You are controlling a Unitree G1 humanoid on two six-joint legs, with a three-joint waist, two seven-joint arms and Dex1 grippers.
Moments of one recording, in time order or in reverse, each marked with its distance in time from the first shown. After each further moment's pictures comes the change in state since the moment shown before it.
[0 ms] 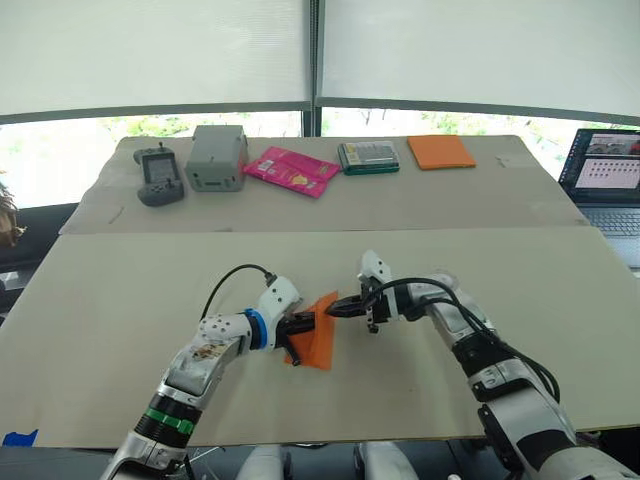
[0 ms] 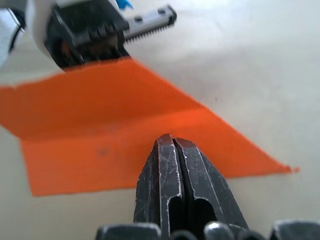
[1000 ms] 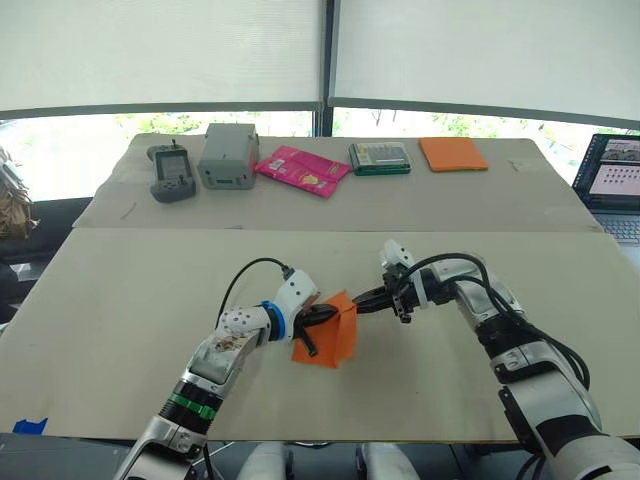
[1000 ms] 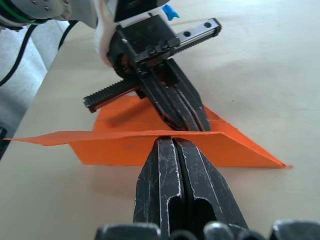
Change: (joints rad) left arm -0.093 -0.092 -0.079 0.102 0.062 -0.063 0.035; right arm -0.090 -0.126 -0.022 0.027 0.067 0.025 0.201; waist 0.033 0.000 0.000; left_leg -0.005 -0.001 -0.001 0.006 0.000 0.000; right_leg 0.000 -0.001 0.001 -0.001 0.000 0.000
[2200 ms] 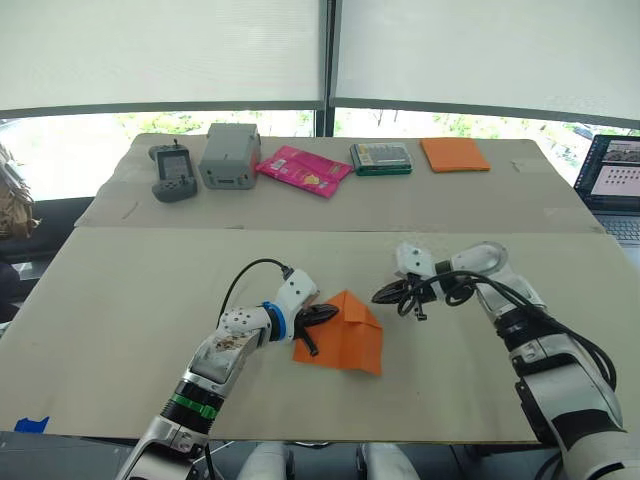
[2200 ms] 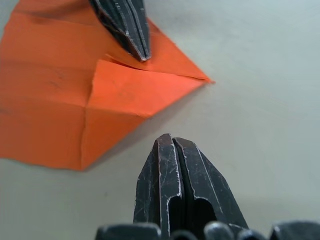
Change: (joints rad) left arm 0.001 -0.012 0.011 0.016 -0.015 0.008 0.017; right arm -0.035 -0.072 0.036 0.121 -0.225 -0.315 -0.069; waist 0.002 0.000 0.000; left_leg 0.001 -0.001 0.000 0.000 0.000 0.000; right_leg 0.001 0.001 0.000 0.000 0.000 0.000
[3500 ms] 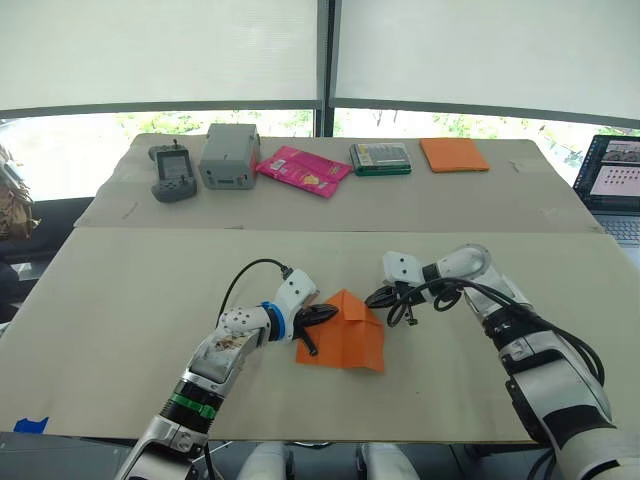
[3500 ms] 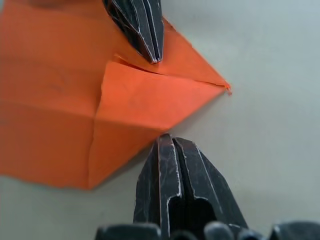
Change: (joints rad) left arm -0.001 0.005 0.002 -0.001 -0.005 0.006 0.000; right arm -0.033 0.025 0.040 0.056 -0.044 -0.062 -0.022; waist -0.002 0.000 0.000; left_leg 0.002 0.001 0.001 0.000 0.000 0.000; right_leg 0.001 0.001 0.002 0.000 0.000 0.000
